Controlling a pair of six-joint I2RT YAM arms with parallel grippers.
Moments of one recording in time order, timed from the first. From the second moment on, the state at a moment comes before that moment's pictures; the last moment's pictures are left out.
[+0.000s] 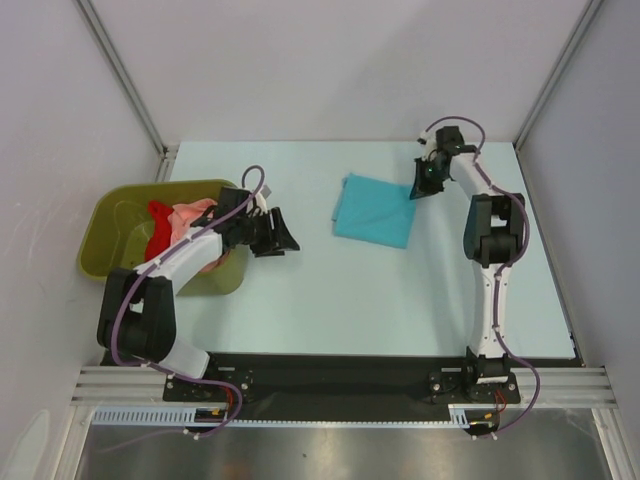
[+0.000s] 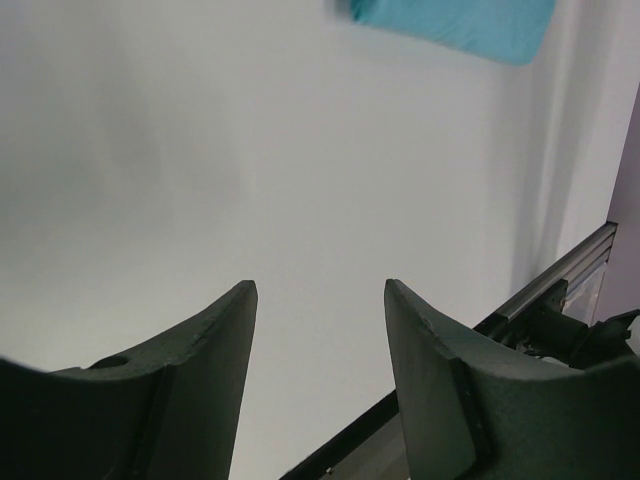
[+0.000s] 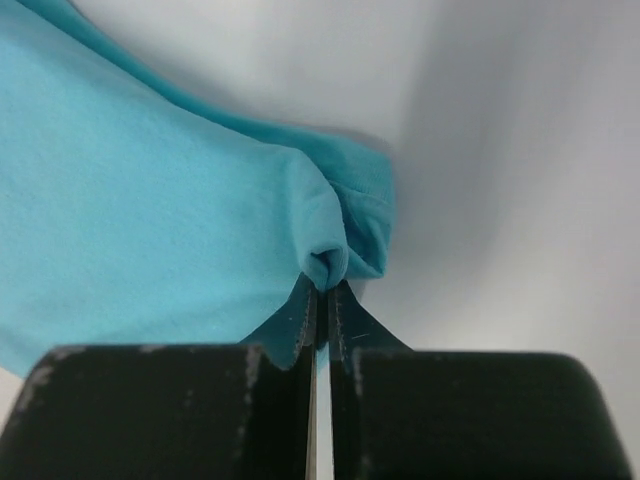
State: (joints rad) left arm -0.25 1.50 0.95 -0.35 0.50 -0.47; right arm 0.08 2.39 2.03 -0.70 -0.35 0.07
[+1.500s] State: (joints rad) left arm -0.40 1.69 0.99 -0.46 0.46 -0.43; right arm -0.28 2.74 2.51 -0.26 0.10 -0.63
